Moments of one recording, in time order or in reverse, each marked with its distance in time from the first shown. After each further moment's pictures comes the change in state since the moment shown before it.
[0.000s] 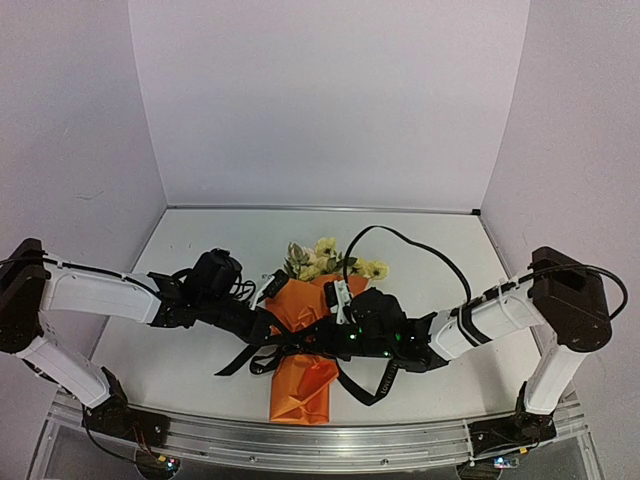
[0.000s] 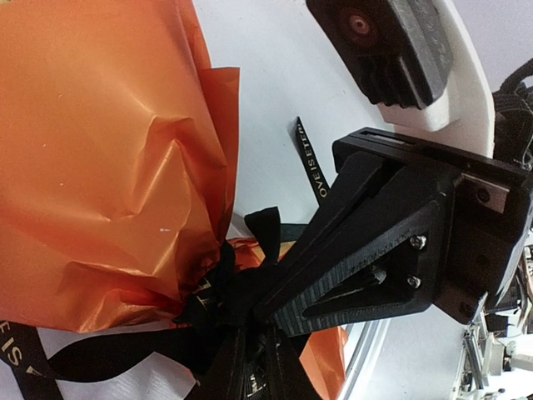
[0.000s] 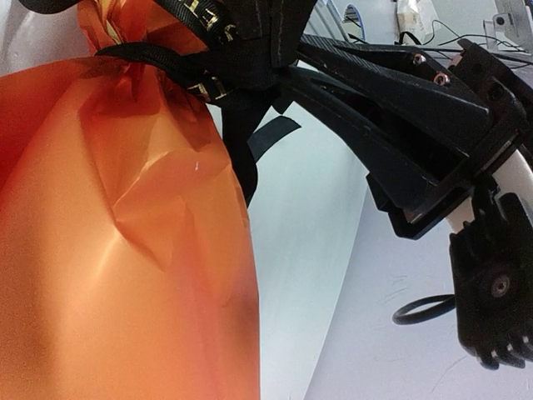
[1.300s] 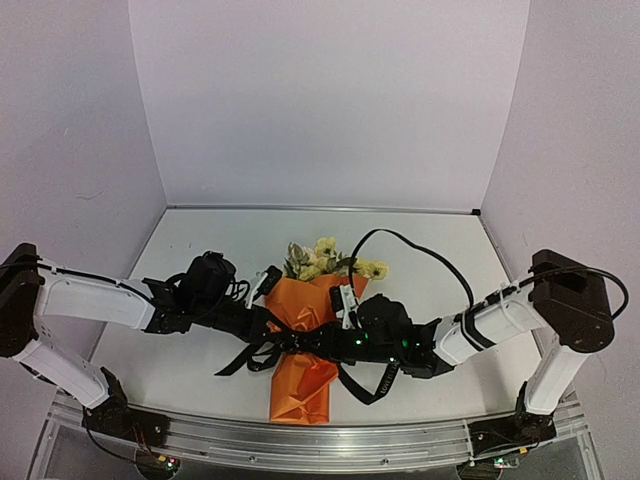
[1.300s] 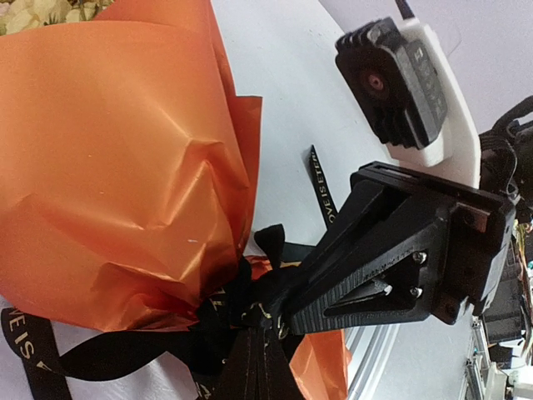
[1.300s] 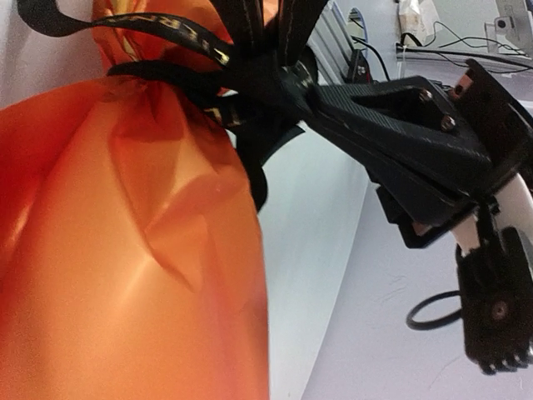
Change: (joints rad) left arm -0.007 -0.042 -0.057 0.086 -0.090 -0.070; right arm 0.000 -0.013 -0.068 0.062 0.017 -0.001
